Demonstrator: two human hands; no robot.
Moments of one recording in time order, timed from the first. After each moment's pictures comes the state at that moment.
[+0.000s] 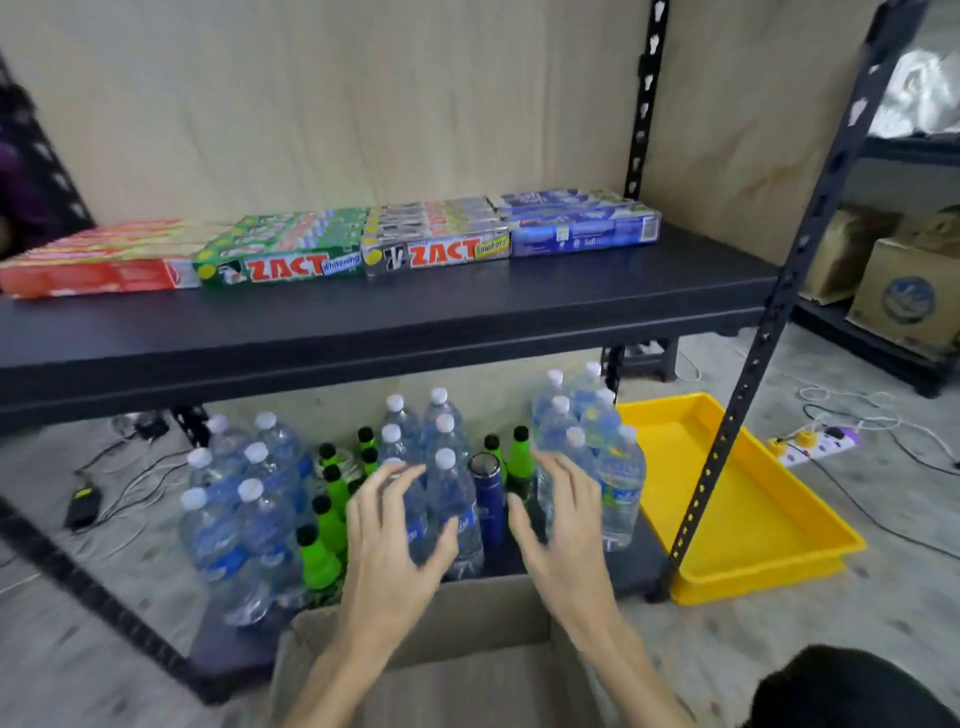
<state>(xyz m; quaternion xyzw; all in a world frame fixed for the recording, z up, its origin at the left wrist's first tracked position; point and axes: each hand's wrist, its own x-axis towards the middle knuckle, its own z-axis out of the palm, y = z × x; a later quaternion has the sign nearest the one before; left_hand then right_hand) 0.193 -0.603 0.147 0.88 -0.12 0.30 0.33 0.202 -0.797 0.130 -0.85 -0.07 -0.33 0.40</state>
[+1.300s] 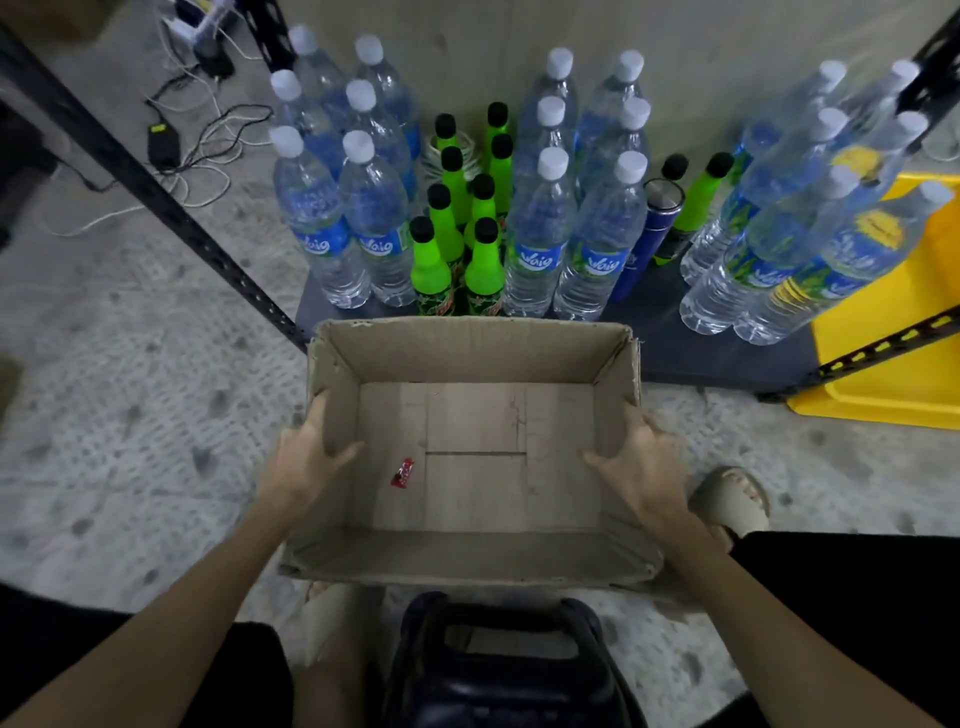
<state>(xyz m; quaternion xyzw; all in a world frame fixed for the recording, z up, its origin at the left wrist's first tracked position) 0.085 -0.341 -0.092 0.94 0.22 -0.13 0.22 0.150 -0.741 -0.061 -0.95 0.07 0.17 0.25</state>
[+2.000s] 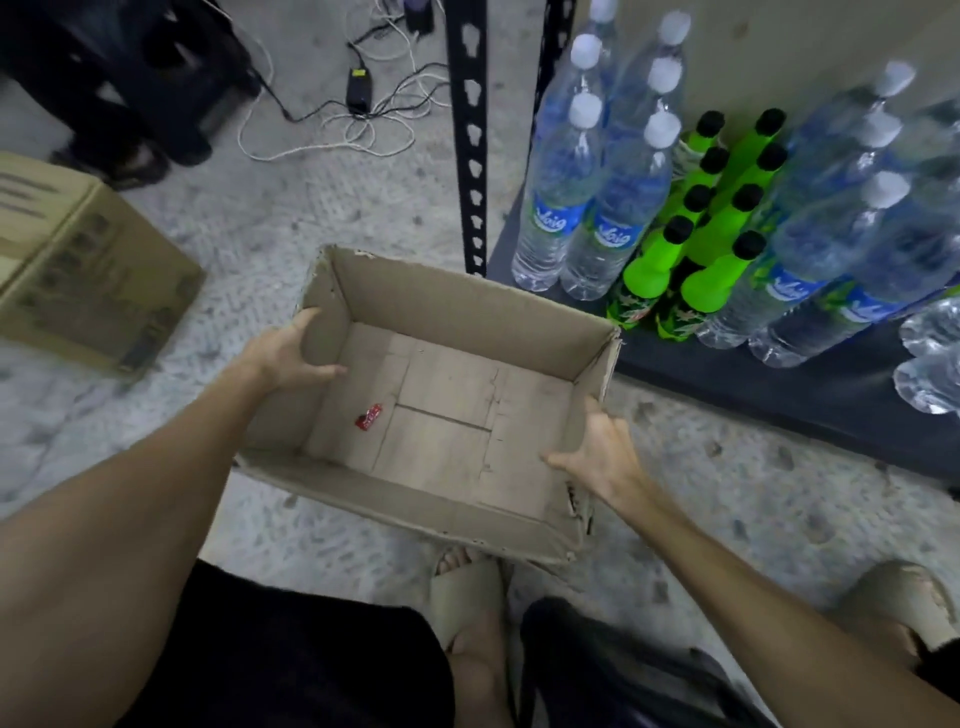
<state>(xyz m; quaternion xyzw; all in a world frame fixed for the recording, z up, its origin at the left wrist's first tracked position) 0.057 -0.061 -0.051 0.92 0.27 -0.21 0.19 0.132 -0.468 -0.074 -0.92 -0.08 0.28 0.27</state>
